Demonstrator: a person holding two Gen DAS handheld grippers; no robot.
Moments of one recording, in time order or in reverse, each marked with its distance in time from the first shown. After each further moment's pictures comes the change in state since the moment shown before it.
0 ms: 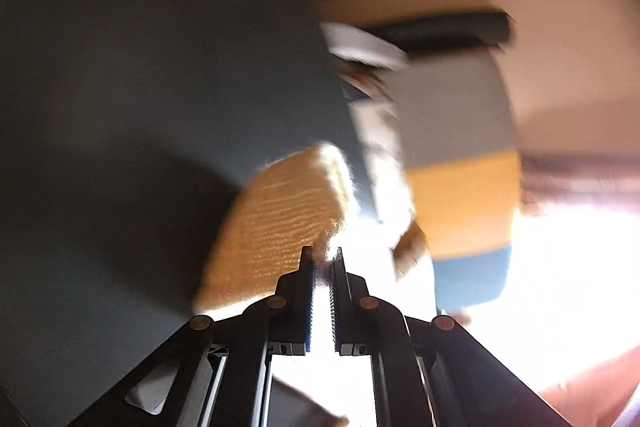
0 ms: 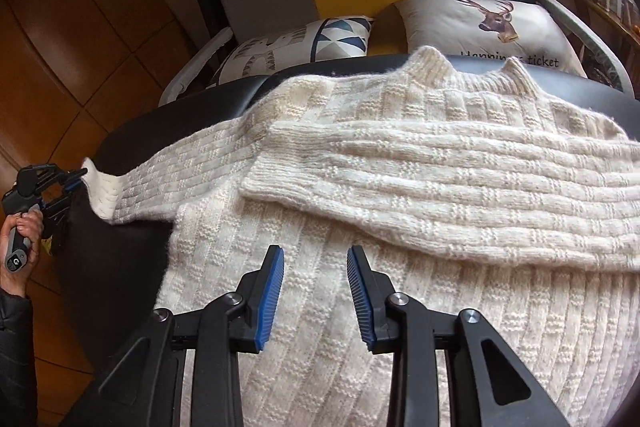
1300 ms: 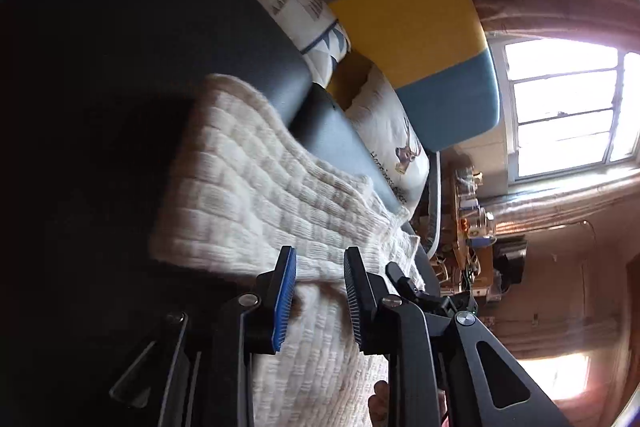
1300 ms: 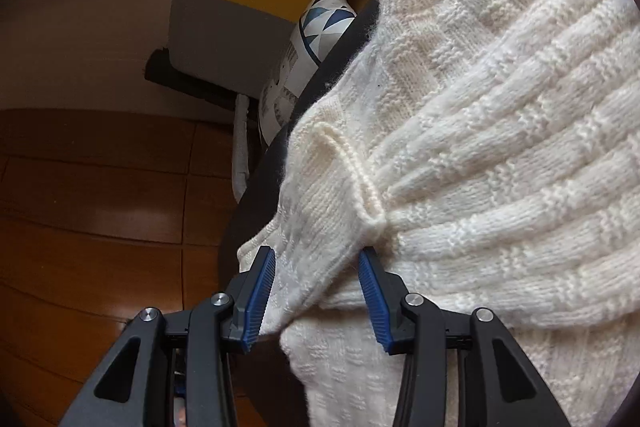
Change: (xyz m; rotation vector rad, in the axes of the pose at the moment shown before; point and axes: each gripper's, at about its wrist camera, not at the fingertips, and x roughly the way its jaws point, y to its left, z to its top) left arm 0.068 -0.061 -0.163 0.309 0.386 -0.039; right arm 0.080 -0.040 0.040 0.654 0.014 0.501
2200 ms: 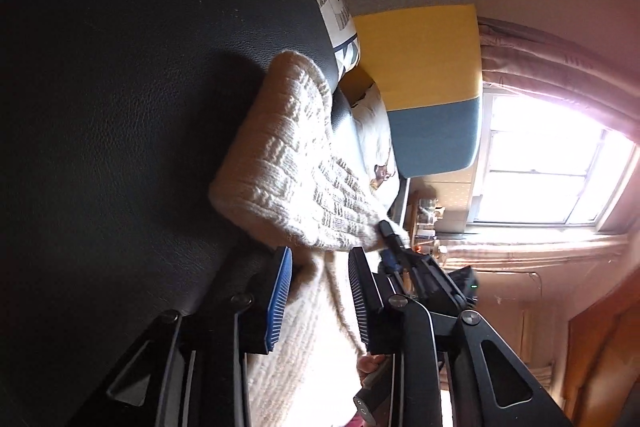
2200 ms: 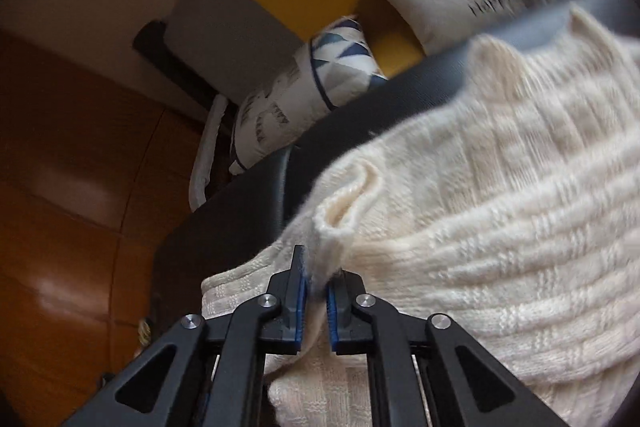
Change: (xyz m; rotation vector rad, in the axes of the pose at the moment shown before) left arm -0.005 0.046 -0.025 -0.209 -0.016 -0.175; right arm 0.041 0.103 -0.014 -0.361 -0.081 -0.268
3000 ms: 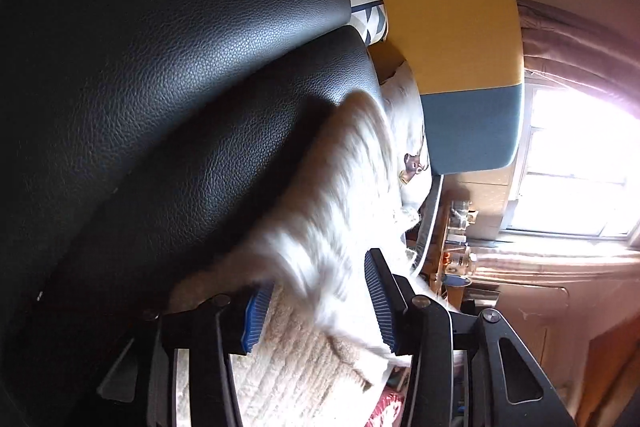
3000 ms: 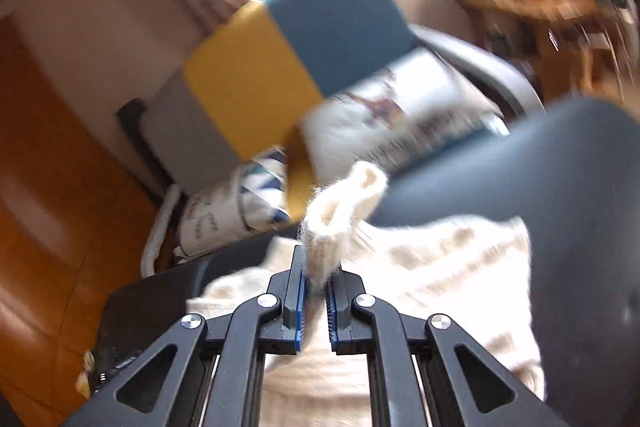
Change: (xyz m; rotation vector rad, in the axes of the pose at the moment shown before) left arm 0.132 -0.034 -0.018 -0.027 0.002 0.132; right arm -0.222 -0.175 0.044 0.068 -0.274 -0.212
